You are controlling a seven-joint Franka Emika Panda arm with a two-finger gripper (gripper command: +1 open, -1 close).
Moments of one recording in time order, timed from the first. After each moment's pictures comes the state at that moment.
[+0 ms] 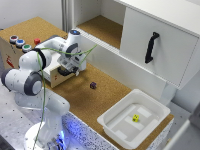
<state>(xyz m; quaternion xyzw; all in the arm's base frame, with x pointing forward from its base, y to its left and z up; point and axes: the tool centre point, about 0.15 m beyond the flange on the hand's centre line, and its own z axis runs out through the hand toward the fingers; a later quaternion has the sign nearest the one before) 0.306 0.120 0.329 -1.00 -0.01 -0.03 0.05</state>
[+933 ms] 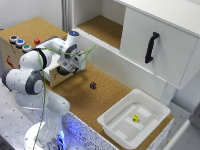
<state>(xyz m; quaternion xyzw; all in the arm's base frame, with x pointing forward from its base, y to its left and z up) 0.310 0.169 0.327 -1.00 -0.06 -0.05 0.06</state>
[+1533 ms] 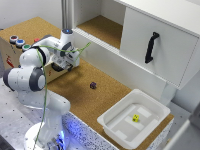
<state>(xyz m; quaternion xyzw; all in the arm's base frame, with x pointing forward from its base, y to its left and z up) 0.313 0.230 0.327 -0.99 -0.08 -0.06 0.08</state>
